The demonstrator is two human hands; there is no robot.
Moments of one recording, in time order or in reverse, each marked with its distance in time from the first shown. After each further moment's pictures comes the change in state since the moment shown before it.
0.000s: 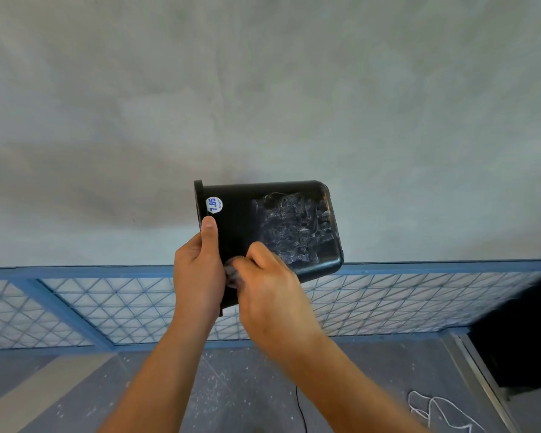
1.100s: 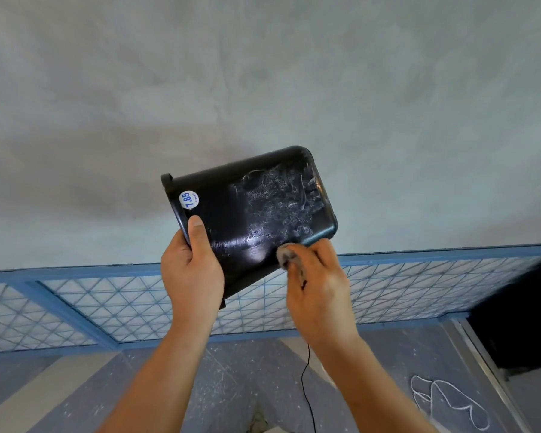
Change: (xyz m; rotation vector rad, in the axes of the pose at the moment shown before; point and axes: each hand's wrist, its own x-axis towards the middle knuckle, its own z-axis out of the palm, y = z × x) left_hand 0.013 -0.007 -0.019 0.182 0.204 0.214; right_hand -0.017 0.034 0.003 0.091 0.297 0.179
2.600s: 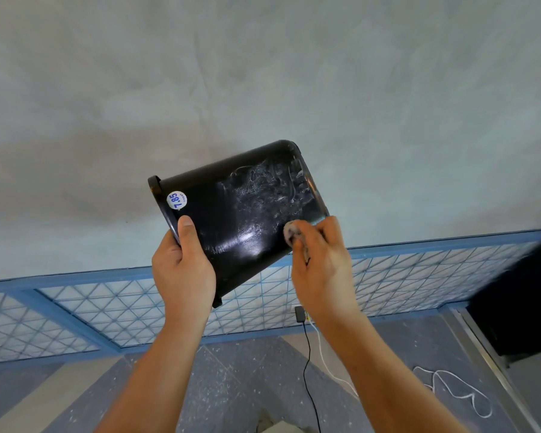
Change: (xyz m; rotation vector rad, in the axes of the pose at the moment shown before) left_hand -0.012 0.010 0.005 -0.052 -0.021 -0.011; right_hand 0.018 0.019 -0.019 -0.102 0.043 0.029
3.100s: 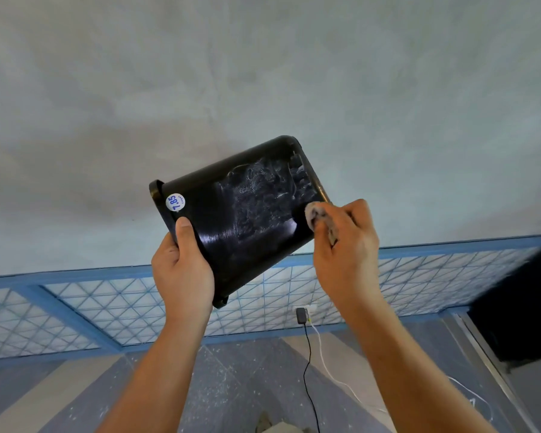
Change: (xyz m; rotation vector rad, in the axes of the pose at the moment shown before) left_hand 0.002 -0.004 -0.011 -0.064 -0.001 -0.082; right_hand 0.020 -0.008 -0.027 0.051 0.102 0.064
